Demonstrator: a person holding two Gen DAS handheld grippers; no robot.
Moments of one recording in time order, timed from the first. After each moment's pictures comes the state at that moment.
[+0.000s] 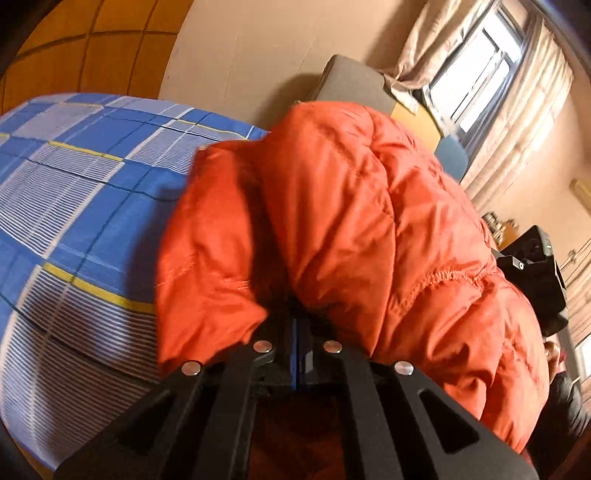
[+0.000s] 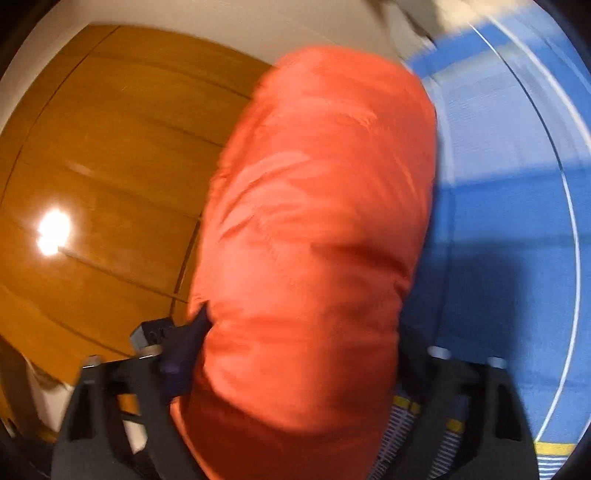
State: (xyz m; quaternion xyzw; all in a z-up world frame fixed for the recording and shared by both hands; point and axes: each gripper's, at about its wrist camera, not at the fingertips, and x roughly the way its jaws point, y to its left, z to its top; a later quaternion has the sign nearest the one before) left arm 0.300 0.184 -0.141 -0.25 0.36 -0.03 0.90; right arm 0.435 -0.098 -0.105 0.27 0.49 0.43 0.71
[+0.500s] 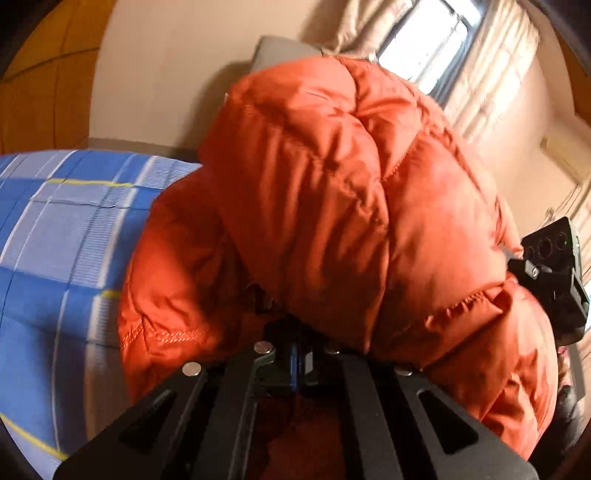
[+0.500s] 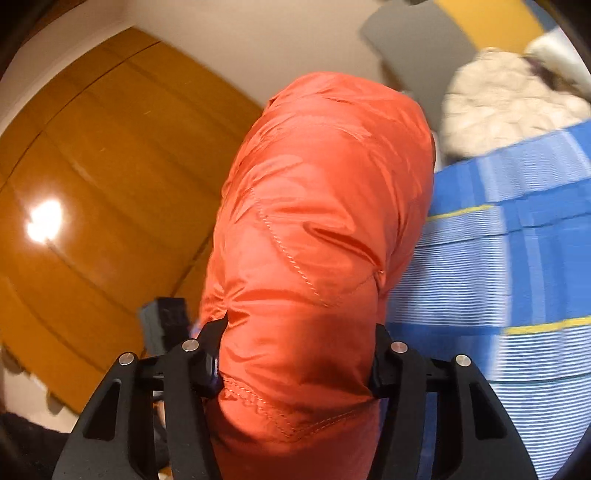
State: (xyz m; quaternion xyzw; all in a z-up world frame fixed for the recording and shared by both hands) left arm 0.450 0.083 -0.104 -0.16 0.39 -0.11 0.90; right arm 0.481 -0.199 -0.064 0.25 0.42 0.36 0.80
